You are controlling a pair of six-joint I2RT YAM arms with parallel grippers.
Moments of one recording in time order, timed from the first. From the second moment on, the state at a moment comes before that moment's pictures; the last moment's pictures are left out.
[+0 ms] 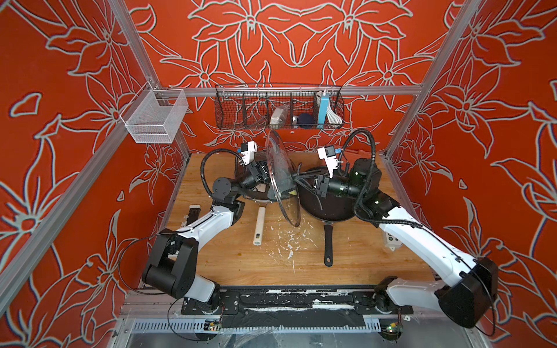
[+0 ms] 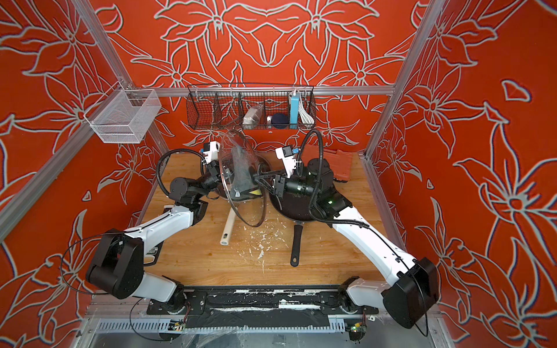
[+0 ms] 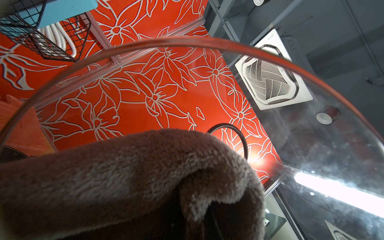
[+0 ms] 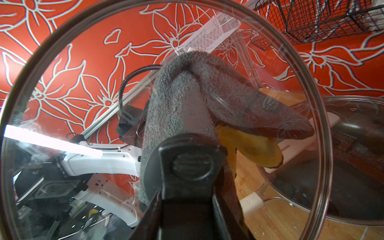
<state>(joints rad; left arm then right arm) -0.31 1.47 0.88 1.25 0.74 -1.56 0.60 1.25 1.12 0.13 -0.74 0.58</state>
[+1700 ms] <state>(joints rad) -0.22 1.42 1.72 -0.94 0.79 -0.04 0.51 1.11 1.33 -1.17 -0.34 -0.74</state>
